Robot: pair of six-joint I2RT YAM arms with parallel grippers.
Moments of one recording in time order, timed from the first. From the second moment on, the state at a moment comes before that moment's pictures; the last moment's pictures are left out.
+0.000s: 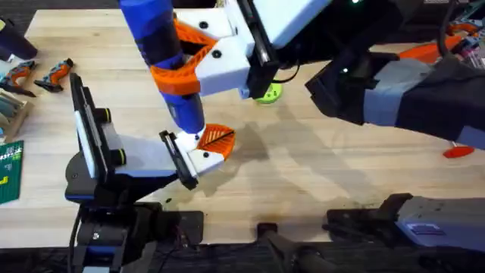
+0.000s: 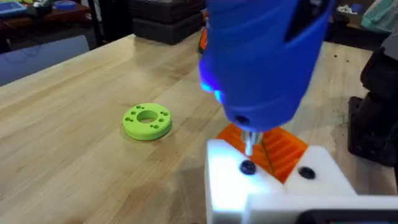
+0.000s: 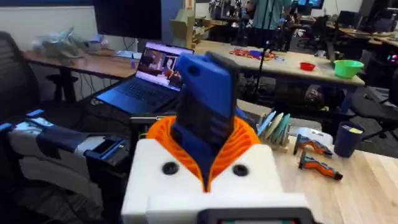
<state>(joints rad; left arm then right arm) -0.02 0.01 0.01 -0.11 1.04 0.03 0.71 1.50 0.94 0.97 -1.10 0.25</state>
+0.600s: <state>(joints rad) -0.02 0.01 0.01 -0.11 1.04 0.03 0.72 1.50 0.94 0.97 -1.11 0.25</state>
